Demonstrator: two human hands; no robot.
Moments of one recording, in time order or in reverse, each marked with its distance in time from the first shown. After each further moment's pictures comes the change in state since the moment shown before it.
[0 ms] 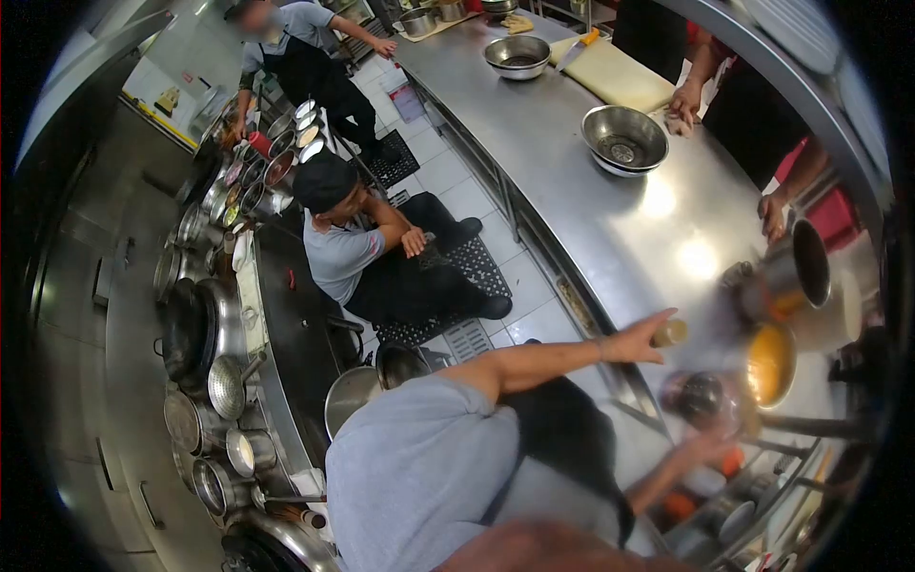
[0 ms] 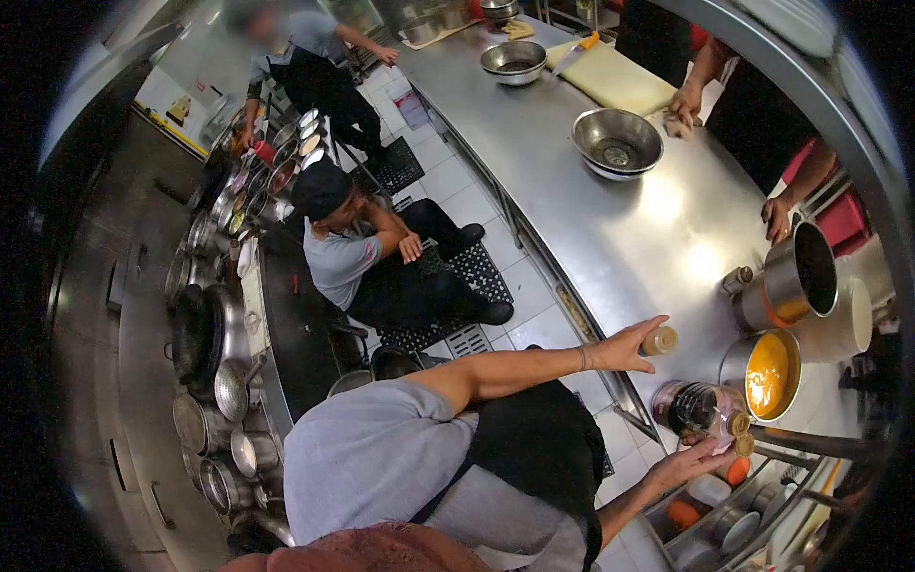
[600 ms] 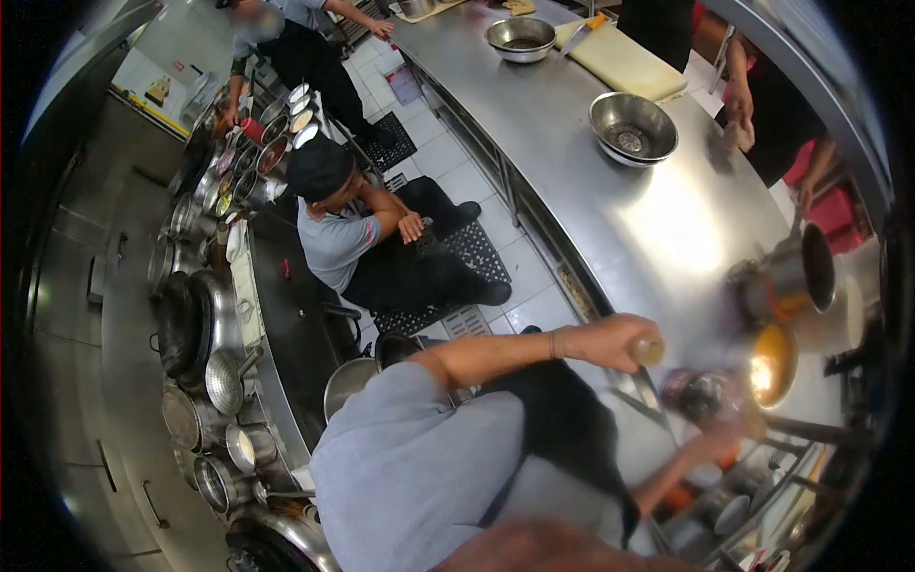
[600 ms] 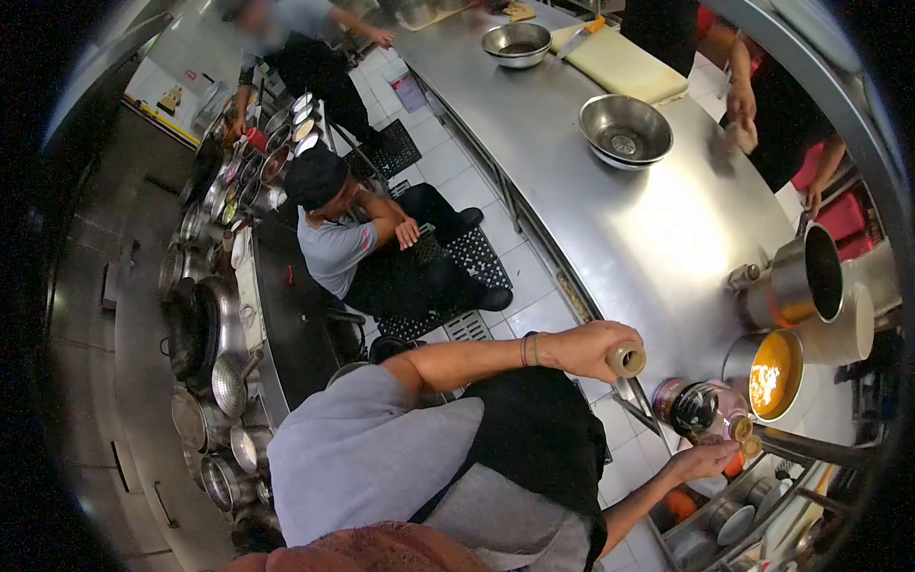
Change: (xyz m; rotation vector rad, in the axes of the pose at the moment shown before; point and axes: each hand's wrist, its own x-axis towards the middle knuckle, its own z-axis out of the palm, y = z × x) left_hand -0.039 0.106 -0.093 0.090 -0.255 0.039; right_hand 0.043 0.122 -0.014 -0.220 0.076 -0.061
